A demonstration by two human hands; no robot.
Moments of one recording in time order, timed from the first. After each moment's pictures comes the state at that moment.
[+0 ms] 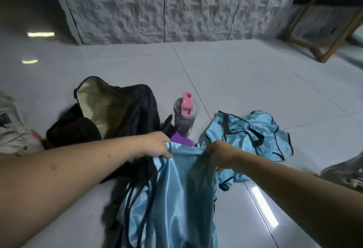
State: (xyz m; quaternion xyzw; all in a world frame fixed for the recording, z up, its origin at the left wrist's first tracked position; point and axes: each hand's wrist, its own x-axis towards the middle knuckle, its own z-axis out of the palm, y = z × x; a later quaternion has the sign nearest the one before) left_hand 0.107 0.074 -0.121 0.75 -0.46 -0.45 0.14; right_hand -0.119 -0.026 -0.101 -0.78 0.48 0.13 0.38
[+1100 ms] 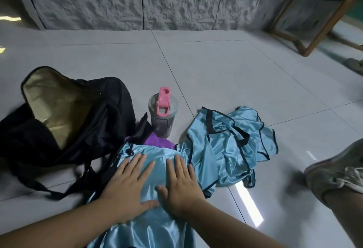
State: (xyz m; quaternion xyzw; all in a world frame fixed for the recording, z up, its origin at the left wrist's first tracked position) left_hand 0.062 0.129 -0.246 0.72 -0.69 -0.03 -0.01; right_hand -0.115 0.029 -0.236 -0.91 0.37 0.13 0.15
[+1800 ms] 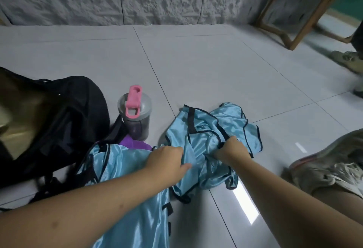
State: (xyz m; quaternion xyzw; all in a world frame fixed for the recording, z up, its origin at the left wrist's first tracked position) left_hand -0.046 -0.021 -0.187 0.76 -0.63 -0.15 0.09; right_hand -0.226 -0.164 -0.193 -0.64 0.73 0.06 0.23
